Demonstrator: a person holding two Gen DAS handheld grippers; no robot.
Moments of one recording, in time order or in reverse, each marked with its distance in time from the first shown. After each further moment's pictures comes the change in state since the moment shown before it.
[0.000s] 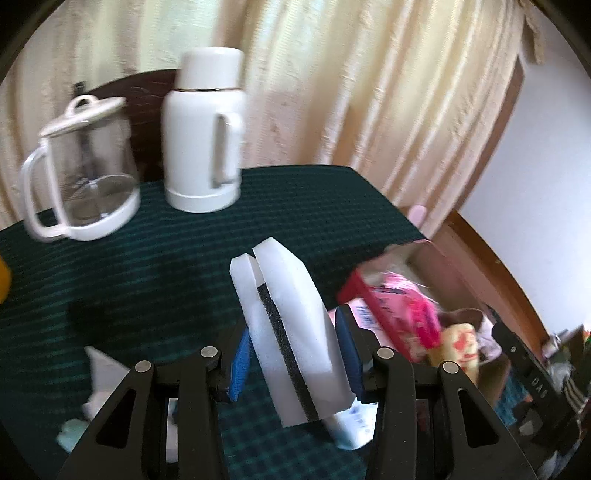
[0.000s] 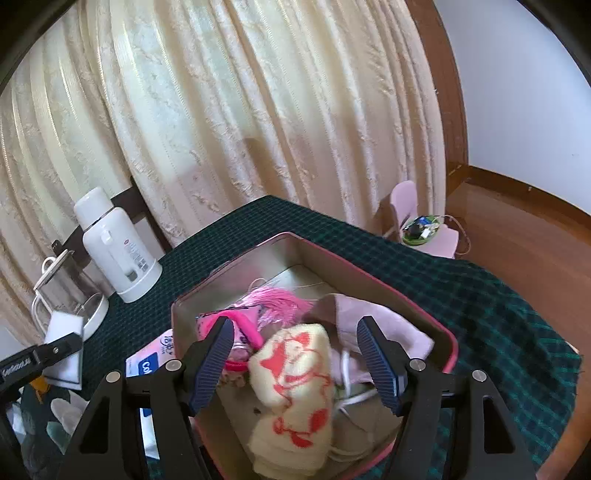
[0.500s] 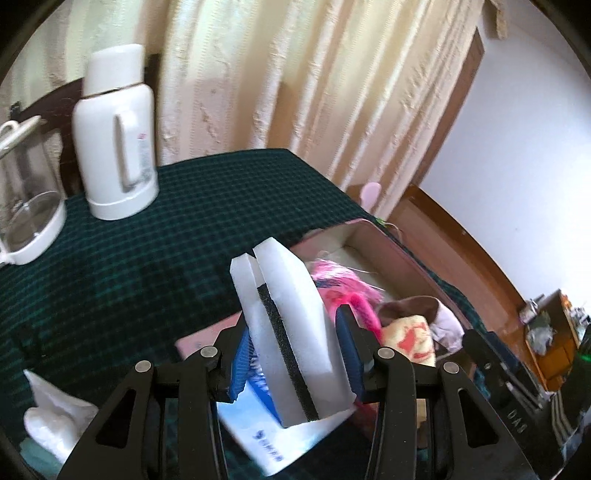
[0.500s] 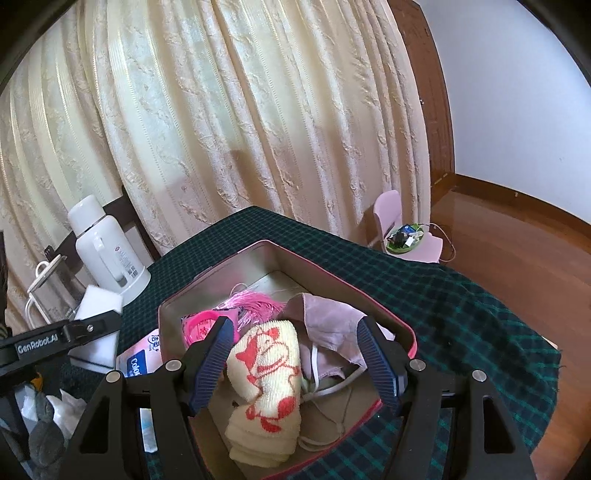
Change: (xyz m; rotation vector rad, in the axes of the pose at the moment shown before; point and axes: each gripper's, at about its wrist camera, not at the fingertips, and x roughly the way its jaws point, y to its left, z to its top) left arm 0.029 -0.065 0.005 0.102 0.059 -0.143; right arm -0.014 -0.011 -0.007 0.003 -0.032 -0.036
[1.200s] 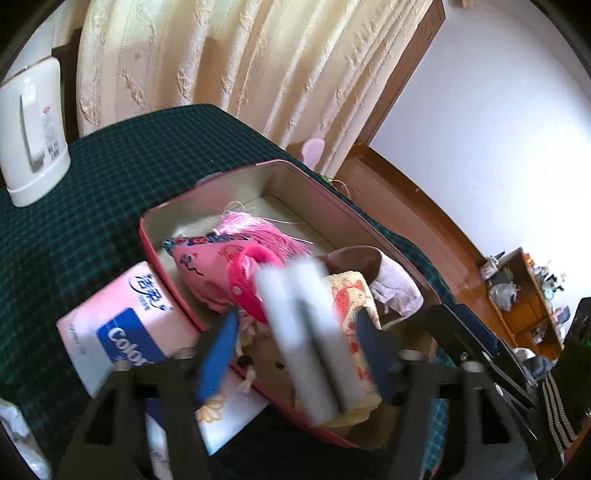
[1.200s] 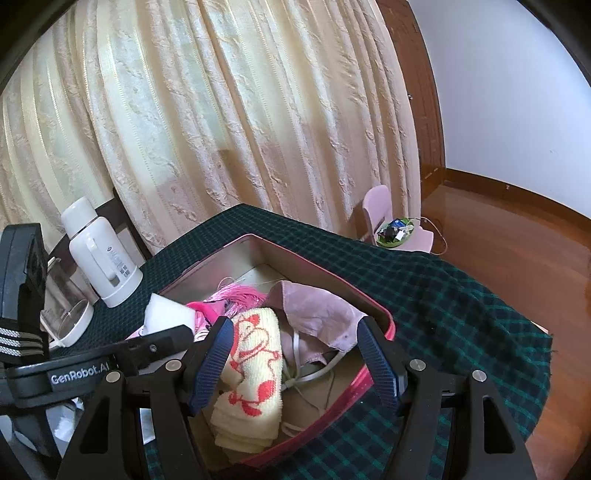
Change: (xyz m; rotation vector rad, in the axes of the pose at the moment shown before) left arm 0.045 -0.052 -0.021 0.082 0.156 -0.199; right arm -0.008 -0.017 -0.005 0.034 0.010 -0.022
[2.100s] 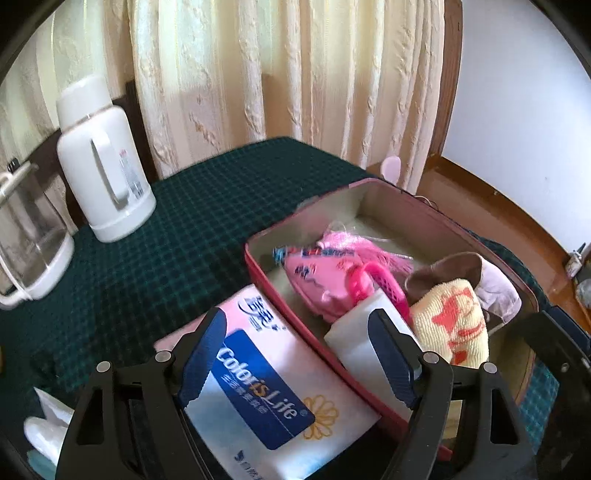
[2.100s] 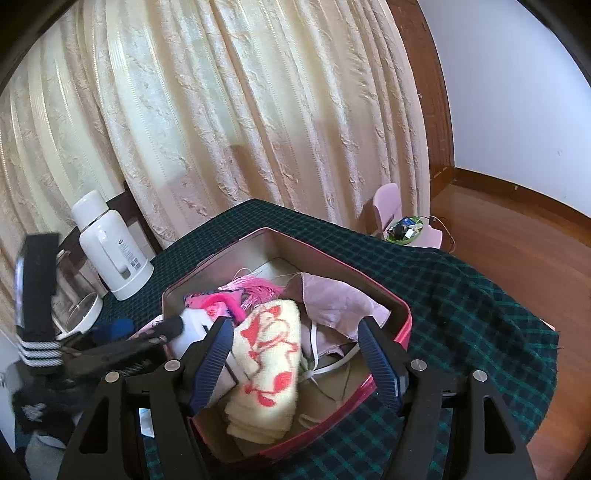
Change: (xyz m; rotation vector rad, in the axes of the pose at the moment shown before) left arm -0.002 0.015 -0.008 0.088 -0.123 0.392; right arm -0.001 0.011 -0.003 -0.020 0.014 0.039
